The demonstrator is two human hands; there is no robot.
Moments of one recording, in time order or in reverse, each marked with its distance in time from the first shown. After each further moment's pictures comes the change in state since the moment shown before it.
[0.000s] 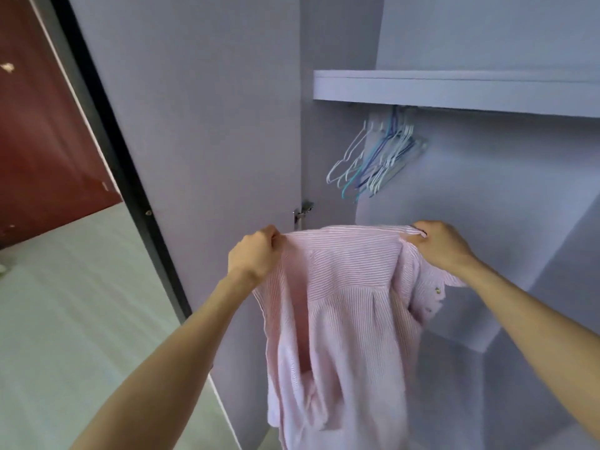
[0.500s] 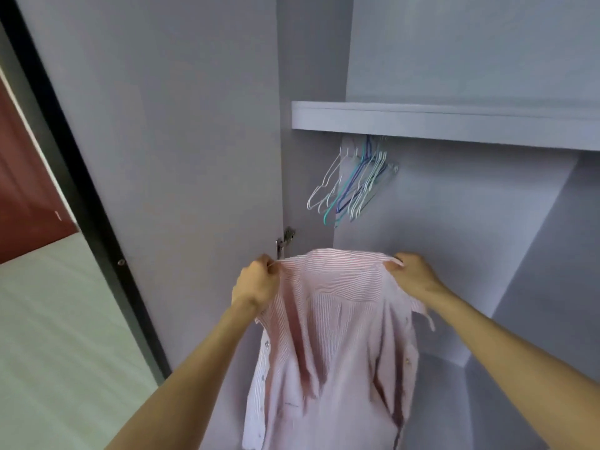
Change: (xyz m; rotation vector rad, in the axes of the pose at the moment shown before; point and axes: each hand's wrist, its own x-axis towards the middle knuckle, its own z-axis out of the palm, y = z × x) left_hand 0.039 0.001 0.026 -0.291 -0.139 -0.063; right_hand 0.012 -0.013 0.027 0.256 0.062 0.133
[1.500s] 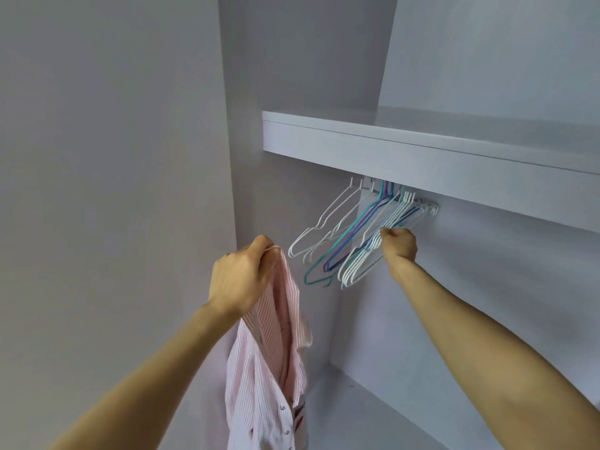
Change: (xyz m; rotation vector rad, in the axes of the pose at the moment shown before) left_hand 0.172 0.082 0.064 0.255 0.478 0.339; right_hand 0.331 0.027 0.032 0.474 0.193 0.199
